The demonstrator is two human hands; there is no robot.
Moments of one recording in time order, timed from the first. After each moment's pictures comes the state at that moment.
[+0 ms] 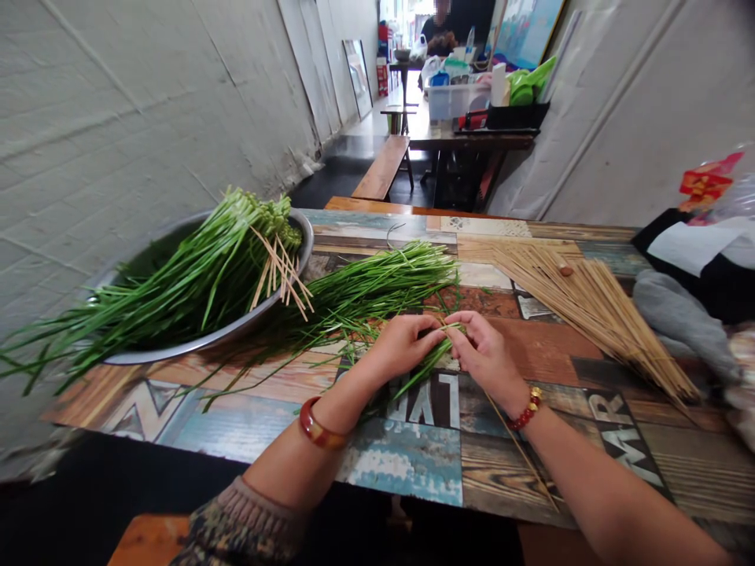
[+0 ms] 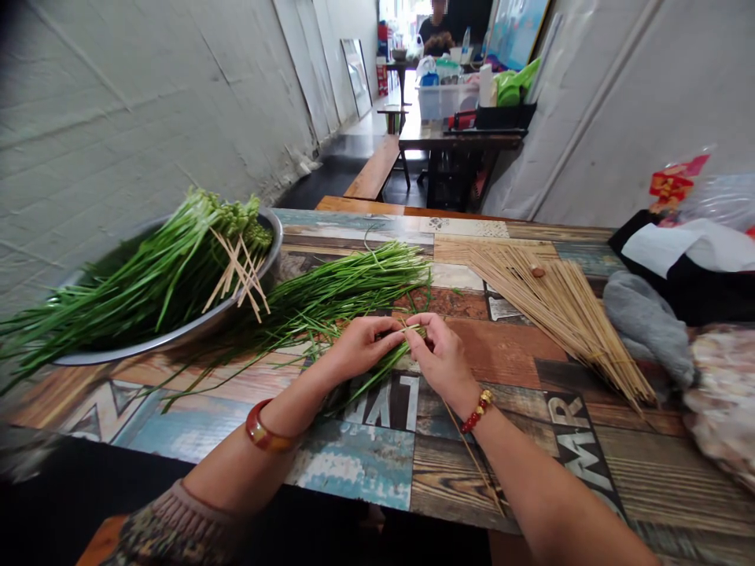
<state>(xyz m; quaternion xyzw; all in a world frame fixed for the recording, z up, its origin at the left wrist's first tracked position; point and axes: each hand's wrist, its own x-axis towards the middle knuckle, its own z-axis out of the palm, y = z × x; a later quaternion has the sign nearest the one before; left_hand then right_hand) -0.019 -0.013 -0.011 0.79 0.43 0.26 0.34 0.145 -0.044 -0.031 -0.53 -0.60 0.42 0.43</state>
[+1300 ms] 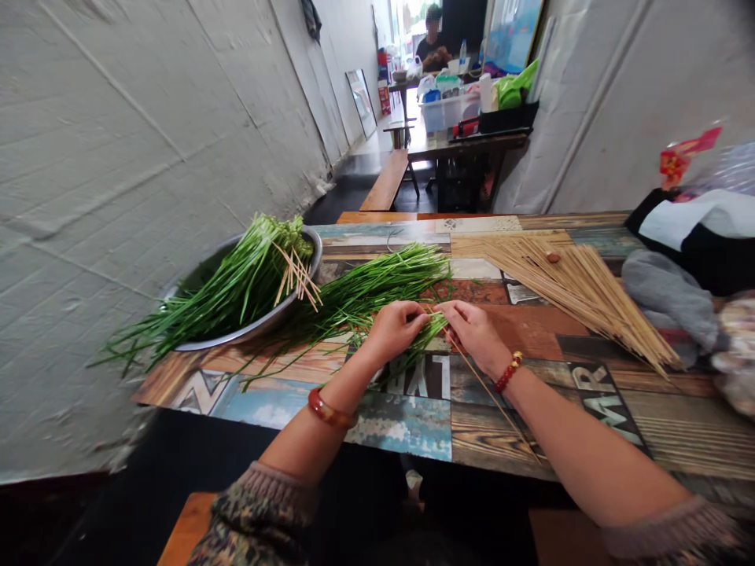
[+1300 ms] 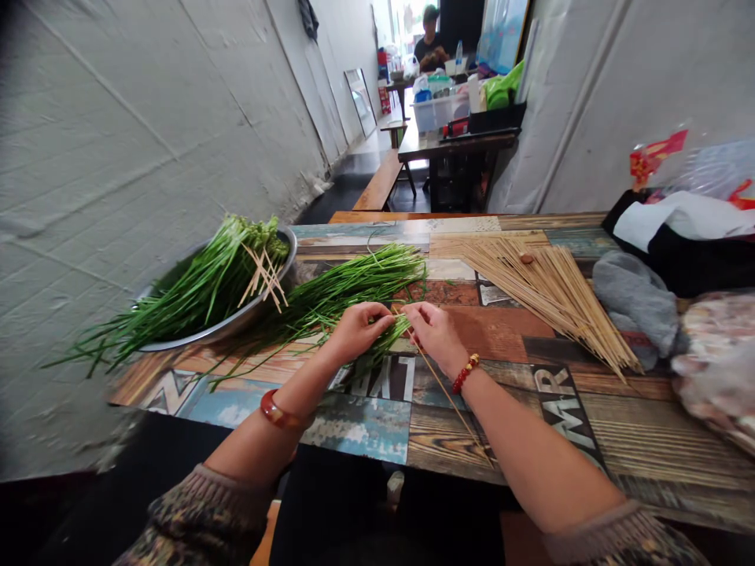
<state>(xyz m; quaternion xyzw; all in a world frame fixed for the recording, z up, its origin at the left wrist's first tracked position) -0.015 -0.024 0.002 0.80 0.51 0.24 0.23 0.150 -0.037 -0.034 -0.47 -0.52 0.53 0.47</state>
